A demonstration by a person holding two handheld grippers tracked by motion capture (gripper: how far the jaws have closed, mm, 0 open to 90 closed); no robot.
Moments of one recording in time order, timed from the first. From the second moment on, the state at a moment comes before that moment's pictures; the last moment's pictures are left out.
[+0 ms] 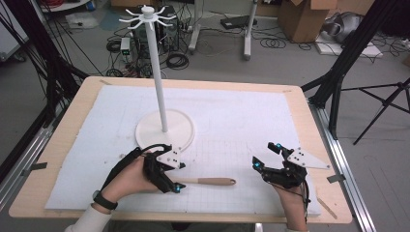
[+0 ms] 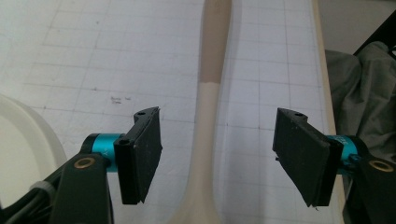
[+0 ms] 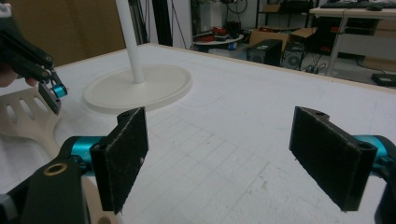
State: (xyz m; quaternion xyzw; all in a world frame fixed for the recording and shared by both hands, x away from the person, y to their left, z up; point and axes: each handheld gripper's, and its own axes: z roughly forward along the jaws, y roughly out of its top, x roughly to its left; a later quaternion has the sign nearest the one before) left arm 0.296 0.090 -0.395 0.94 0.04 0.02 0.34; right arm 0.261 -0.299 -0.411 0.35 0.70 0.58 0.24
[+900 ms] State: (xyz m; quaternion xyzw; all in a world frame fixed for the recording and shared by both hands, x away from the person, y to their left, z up) left arm 0.305 0.062 -0.411 0.97 0.04 0.01 0.22; right arm 0.261 -0.298 -0.410 0.35 0.70 0.58 0.24
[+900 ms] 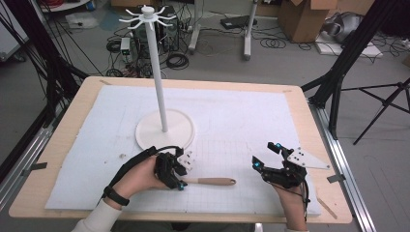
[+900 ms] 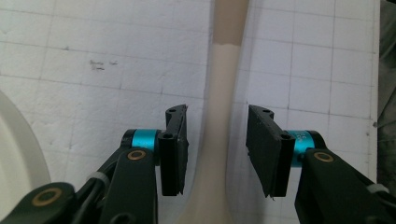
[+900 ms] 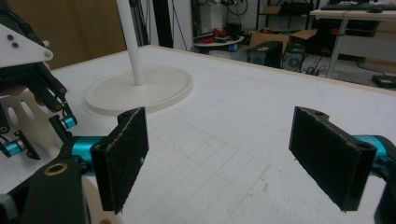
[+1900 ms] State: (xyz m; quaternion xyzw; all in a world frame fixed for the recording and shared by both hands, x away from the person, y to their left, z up) left arm 0.301 0.066 -0.411 0.97 0.04 0.02 0.25; right arm 0.263 -0.298 -0.410 0.34 0.70 0.59 0.23
